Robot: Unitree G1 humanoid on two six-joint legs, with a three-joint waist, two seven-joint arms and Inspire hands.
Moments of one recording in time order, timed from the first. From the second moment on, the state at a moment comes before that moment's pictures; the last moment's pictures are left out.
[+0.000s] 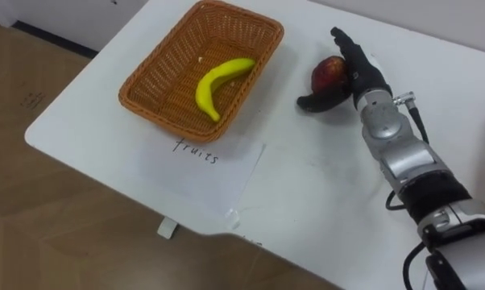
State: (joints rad) left arm 0.12 0.19 -0.10 1.08 0.19 0.13 0.05; right arm -0.71 -0.32 0.29 0.81 -0.05 0.04 -0.18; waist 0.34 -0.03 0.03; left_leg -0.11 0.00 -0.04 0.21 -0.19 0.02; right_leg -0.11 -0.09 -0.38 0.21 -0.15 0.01
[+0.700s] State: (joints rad) left arm 0.12 0.19 -0.10 1.08 0.19 0.13 0.04; right arm -0.71 -0.34 0.29 0.81 -0.15 0.01 -0.14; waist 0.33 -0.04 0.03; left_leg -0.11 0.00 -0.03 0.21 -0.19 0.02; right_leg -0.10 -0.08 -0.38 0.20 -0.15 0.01
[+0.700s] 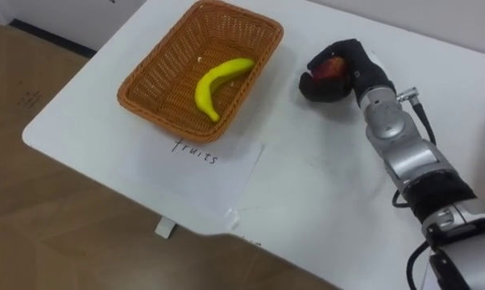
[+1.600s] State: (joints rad) left arm 0.17 0.22 -0.09 1.07 0.19 0.12 0.05; right arm -0.71 -0.35 0.29 0.56 -0.20 0.02 -0.06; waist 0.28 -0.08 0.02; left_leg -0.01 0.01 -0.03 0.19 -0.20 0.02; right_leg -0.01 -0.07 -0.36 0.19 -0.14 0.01
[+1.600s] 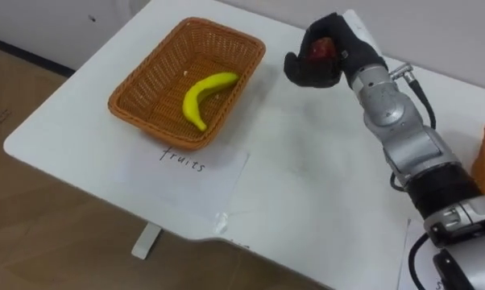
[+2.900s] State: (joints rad) left arm 0.24 0.23 0.02 1.04 0.21 0.19 0.02; right arm -0.71 -0.33 0.39 0.42 -0.17 0.13 -0.03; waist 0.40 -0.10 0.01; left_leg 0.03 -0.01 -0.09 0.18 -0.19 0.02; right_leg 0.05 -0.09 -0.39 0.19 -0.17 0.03
